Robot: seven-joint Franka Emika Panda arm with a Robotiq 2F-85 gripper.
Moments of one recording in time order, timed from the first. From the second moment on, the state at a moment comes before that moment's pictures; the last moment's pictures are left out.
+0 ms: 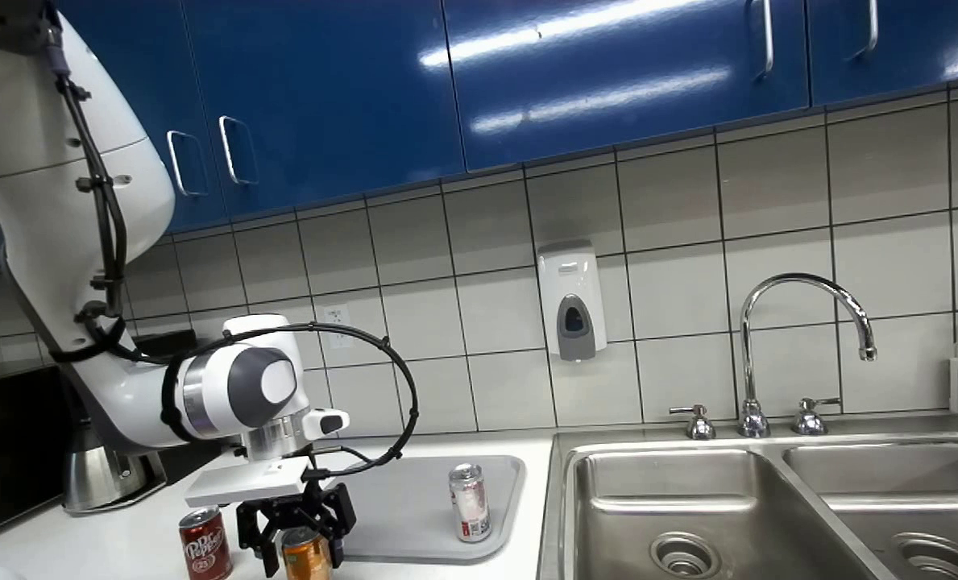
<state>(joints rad) 0.09 -0.01 0.08 -2.67 -0.08 2.61 0.02</state>
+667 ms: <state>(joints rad) 0.09 0.02 0.08 -2.65 -0.08 2.62 0.02</state>
